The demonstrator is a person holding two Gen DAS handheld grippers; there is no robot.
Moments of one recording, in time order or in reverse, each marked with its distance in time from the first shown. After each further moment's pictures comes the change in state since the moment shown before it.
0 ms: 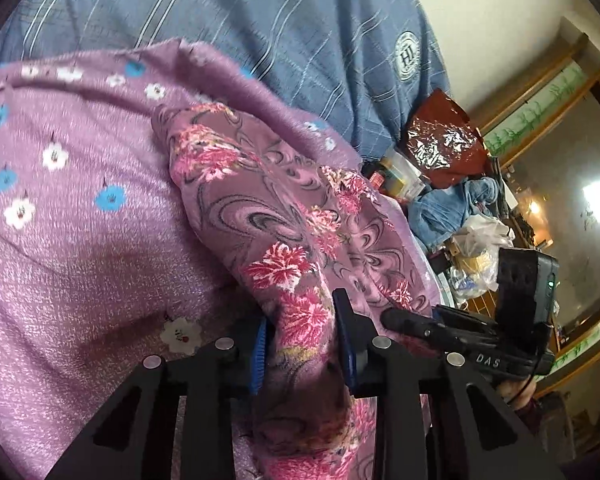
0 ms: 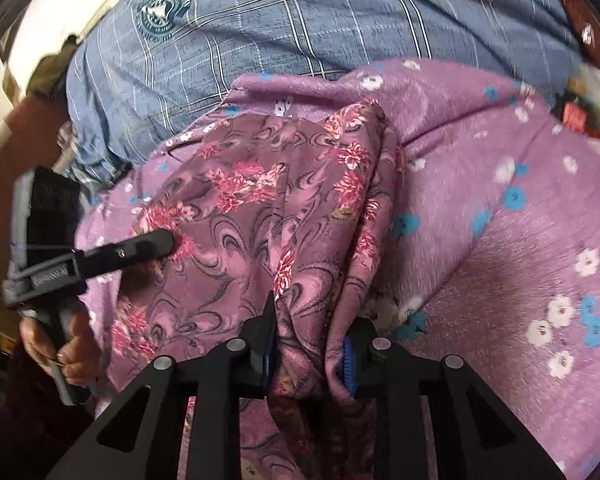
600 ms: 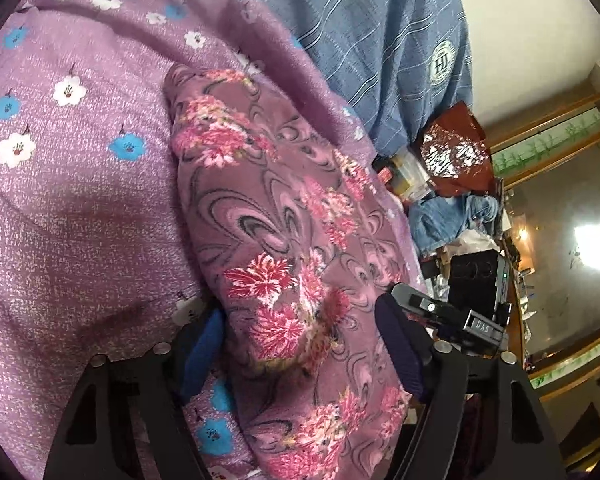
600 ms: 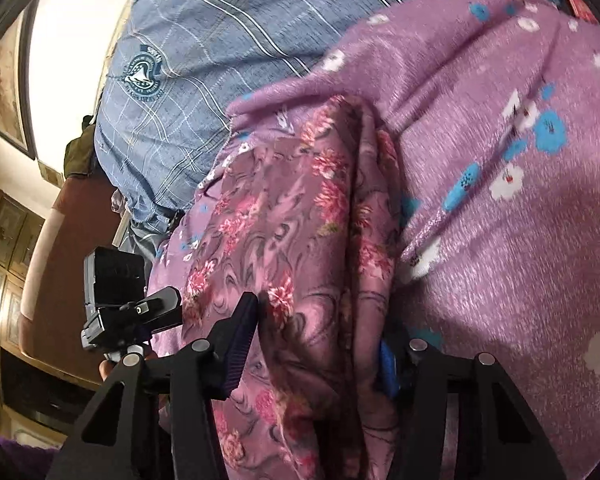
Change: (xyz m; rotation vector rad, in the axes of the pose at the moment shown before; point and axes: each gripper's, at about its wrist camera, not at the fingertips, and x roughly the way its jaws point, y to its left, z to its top) left arm 0.028 0.034 0.015 -0.195 0.068 -0.064; right arm 0.035 -0.070 0.014 0.263 0.009 0.395
